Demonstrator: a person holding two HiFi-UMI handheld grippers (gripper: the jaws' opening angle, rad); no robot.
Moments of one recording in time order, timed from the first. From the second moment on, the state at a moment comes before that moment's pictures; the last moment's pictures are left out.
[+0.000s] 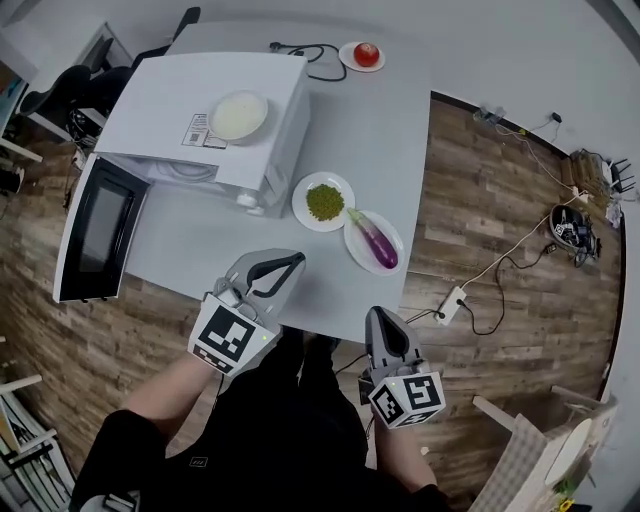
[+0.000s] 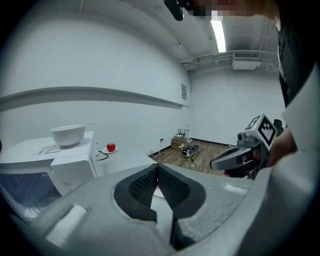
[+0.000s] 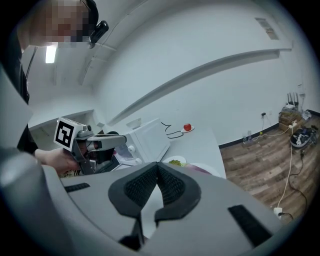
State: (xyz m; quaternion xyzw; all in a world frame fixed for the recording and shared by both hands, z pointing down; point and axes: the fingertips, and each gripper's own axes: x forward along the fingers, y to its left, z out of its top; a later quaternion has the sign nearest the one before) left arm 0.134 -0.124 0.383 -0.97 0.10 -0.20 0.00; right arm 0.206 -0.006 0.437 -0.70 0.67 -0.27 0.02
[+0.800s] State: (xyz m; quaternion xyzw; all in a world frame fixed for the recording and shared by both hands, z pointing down) left arm 0.194 -0.121 0.489 -0.95 0.02 -0.29 0.07; right arm 0.224 0.003 0.517 -0.70 0.64 -0.32 0.04
